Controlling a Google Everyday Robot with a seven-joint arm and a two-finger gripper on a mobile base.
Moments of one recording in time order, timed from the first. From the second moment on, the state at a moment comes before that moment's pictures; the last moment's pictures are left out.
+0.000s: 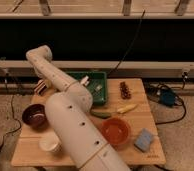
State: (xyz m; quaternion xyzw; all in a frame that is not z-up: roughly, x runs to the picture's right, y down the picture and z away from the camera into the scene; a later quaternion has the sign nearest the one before) arm -0.342 -0.048 0.972 -0.19 -0.17 -0.34 0.91
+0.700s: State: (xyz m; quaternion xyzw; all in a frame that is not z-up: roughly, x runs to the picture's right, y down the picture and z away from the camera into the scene) arm -0.354 -0.043 0.989 -0.18 -0.12 -0.39 0.89
